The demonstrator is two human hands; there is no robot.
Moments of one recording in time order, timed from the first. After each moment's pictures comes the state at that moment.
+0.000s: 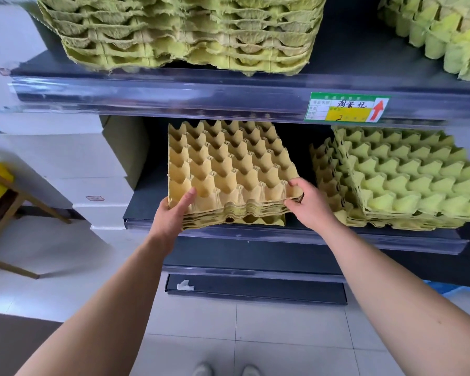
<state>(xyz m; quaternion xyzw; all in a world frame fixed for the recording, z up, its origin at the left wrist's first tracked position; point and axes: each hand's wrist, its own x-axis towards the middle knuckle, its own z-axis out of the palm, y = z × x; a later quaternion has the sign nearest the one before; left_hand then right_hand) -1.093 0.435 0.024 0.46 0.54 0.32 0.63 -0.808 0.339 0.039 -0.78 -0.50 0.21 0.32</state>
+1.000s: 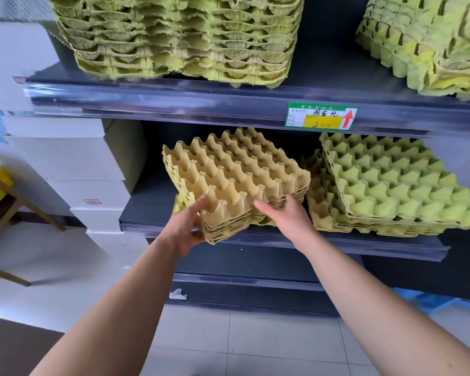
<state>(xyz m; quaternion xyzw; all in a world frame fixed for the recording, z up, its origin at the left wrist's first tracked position) -1.060 0.402 0.041 0.34 0.50 0.29 0.74 -0.851 0.315 0.066 -0.79 -0.35 0.36 0.36</state>
